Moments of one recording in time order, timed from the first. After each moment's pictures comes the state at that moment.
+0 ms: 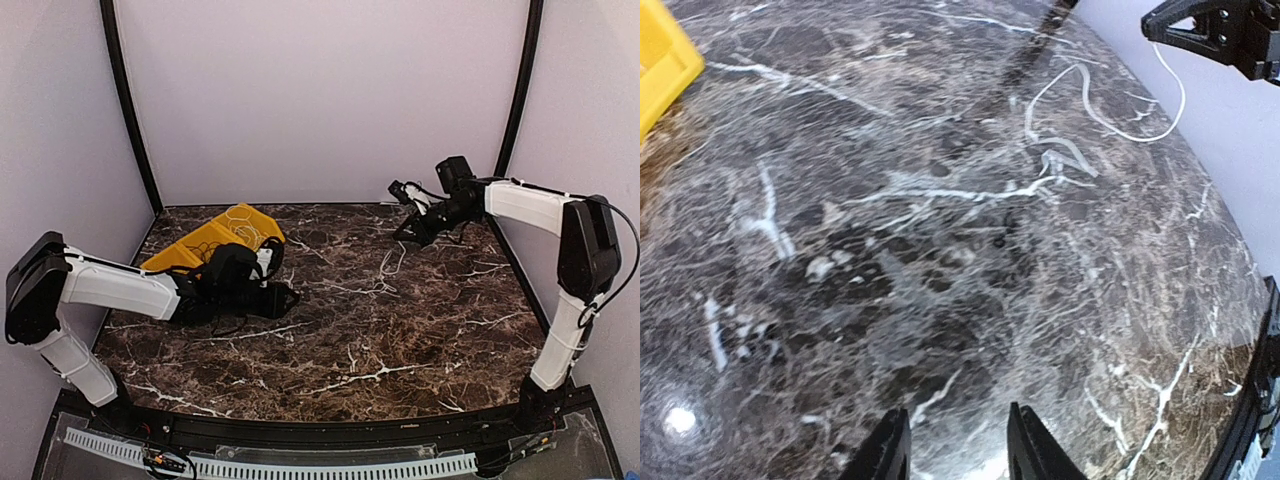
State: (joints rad) left arm -0.84 1.55 0.77 0.15 -0.02 -0.50; right arm 0.32 1.83 1.45 -0.56 -0.61 -0.46
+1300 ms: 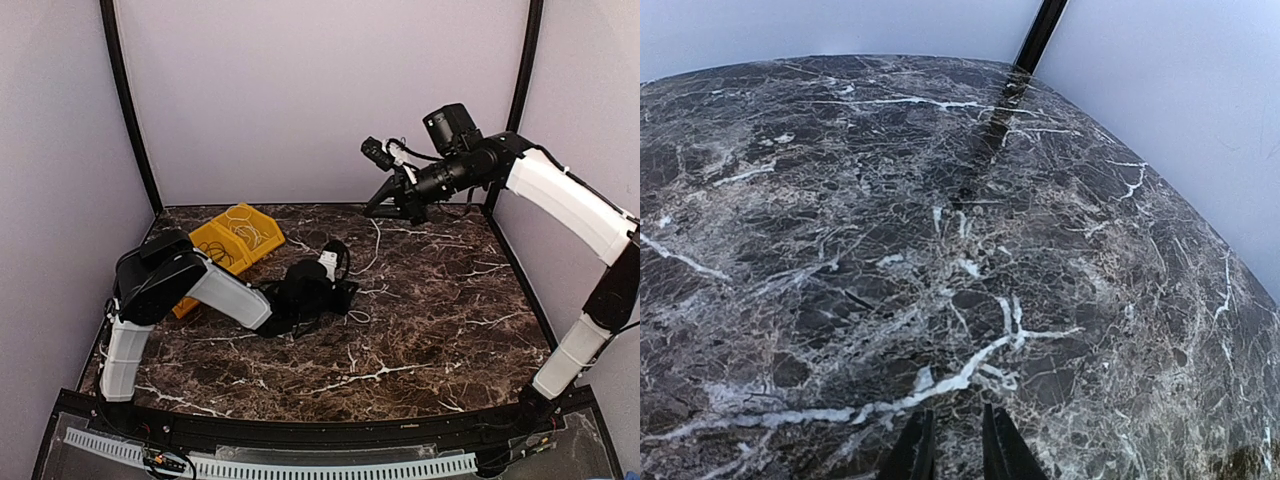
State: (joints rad) left arm -0.95 2.20 1.18 0.66 -0.18 -0.41; right arm 0.61 1.61 1.68 -0.86 -0.70 -0.49
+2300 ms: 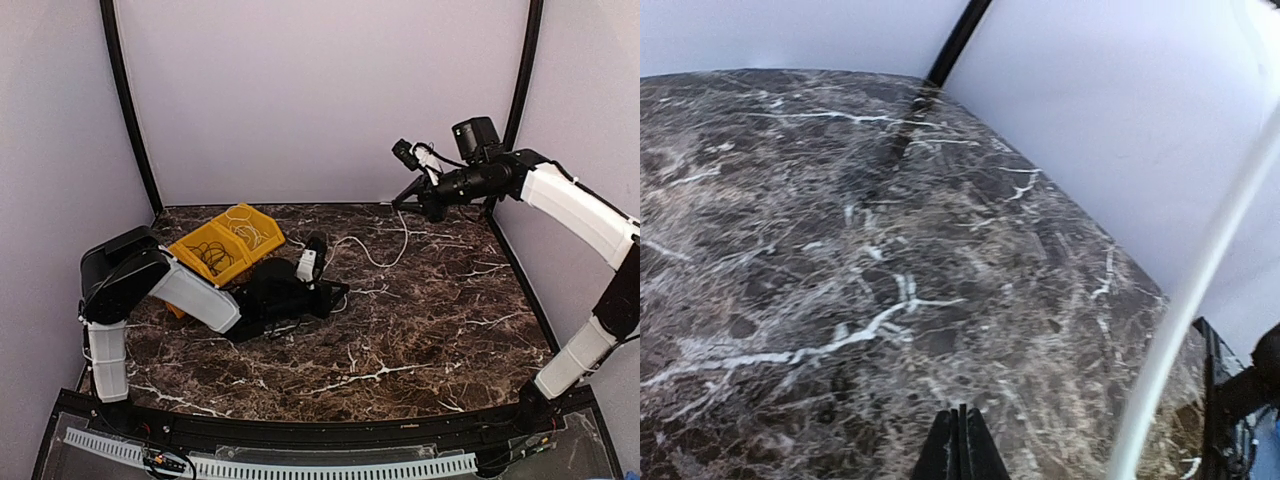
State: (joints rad) left arm -0.93 2.03 0.93 0.84 0.04 -0.49; right arm 0.44 1.51 1.54 -0.71 -0.59 -0.45
